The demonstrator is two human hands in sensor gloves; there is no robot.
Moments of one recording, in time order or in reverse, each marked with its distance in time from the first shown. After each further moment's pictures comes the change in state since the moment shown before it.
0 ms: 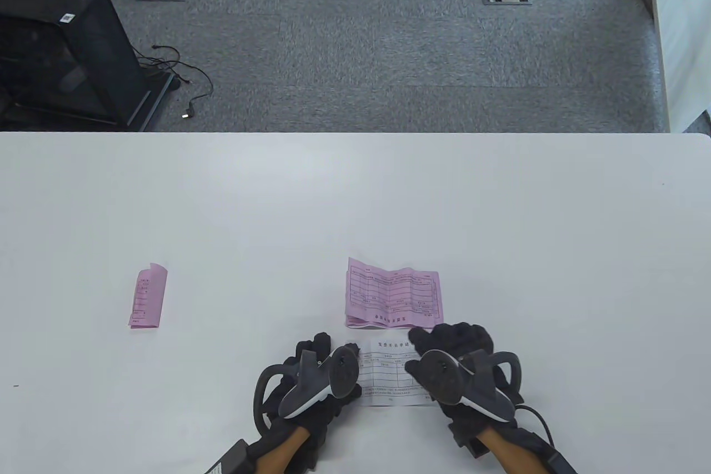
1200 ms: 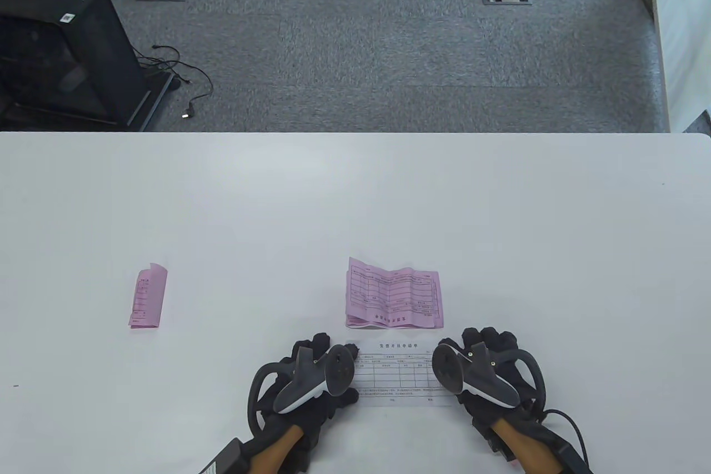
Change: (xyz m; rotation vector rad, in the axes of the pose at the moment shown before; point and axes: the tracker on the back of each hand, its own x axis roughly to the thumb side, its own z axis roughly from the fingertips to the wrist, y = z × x) left_hand -0.008 0.000 -0.001 -0.099 -0.020 -0.013; right_hand -0.060 0.038 0.001 0.216 0.167 0.206
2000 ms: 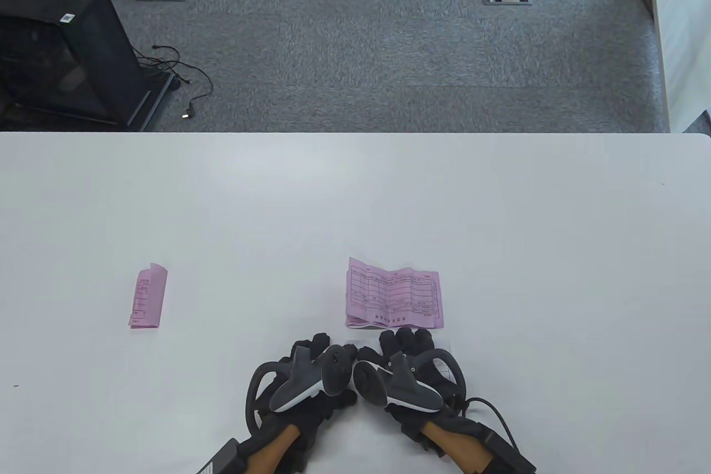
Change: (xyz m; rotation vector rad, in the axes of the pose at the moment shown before) left_hand -0.002 -0.002 -0.001 0.000 -0.018 0.003; right_hand 0.106 -0.012 -0.013 -0.081 -0.221 0.000
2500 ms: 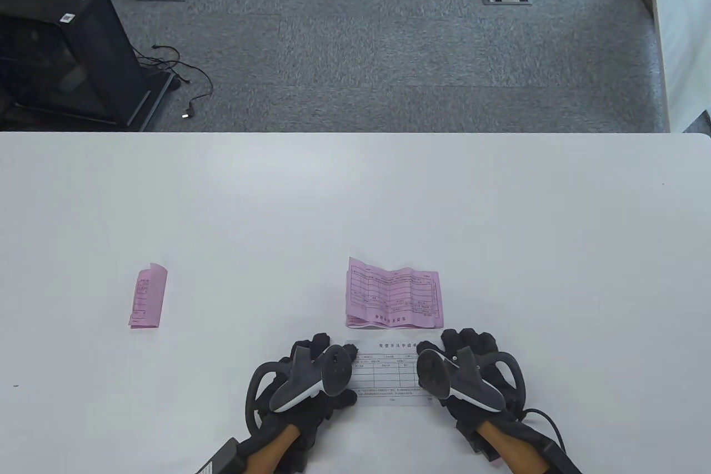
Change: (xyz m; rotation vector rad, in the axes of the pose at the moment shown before) left_hand 0.000 -0.001 0.000 0.001 0.002 -0.001; right_hand -0.088 0.016 0.033 0.025 0.183 -0.070
